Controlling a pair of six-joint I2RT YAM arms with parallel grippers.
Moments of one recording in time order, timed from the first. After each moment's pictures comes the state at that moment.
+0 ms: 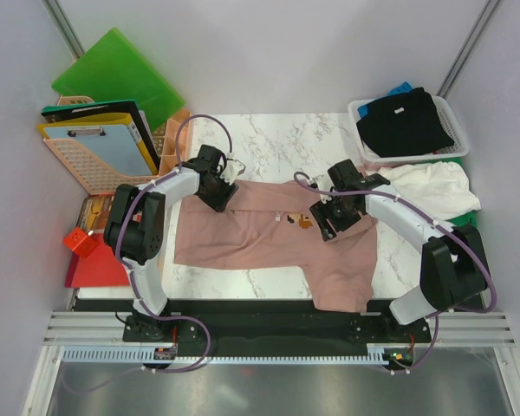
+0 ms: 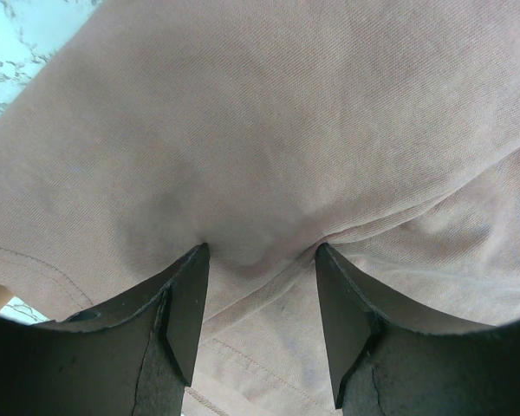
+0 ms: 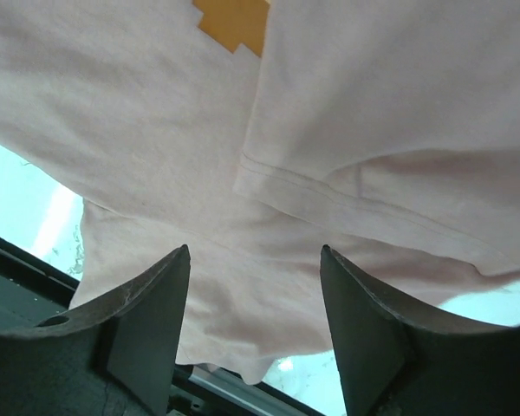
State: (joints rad) left arm -0.32 1.91 1.26 -0.50 0.10 0.41; right arm 0.41 1.53 1.08 -0.81 -0.19 -0.16
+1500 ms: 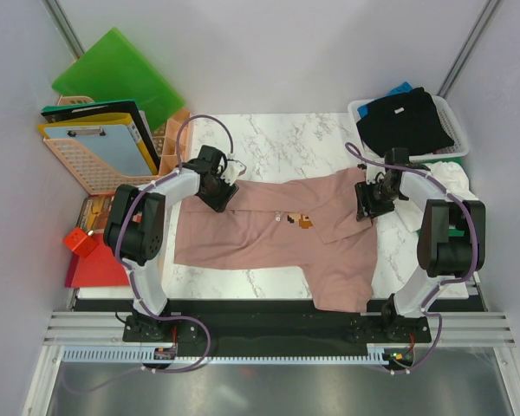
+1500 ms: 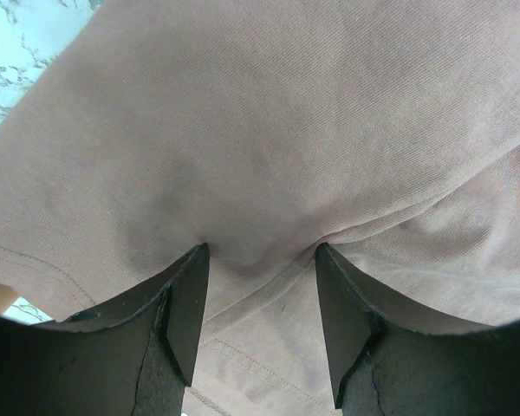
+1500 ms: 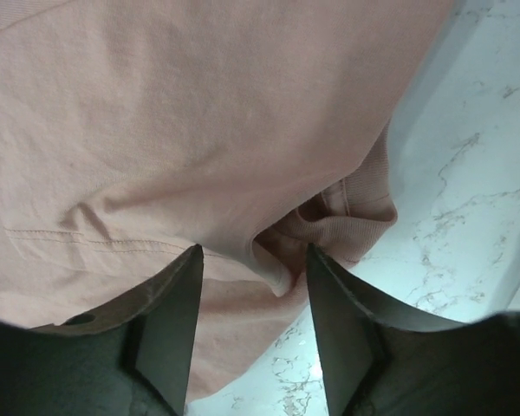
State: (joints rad) left arm -0.32 1.90 1.25 -0.49 0.09 0.43; right arm -0.06 1.73 1.13 -0.70 -0.30 -0.29
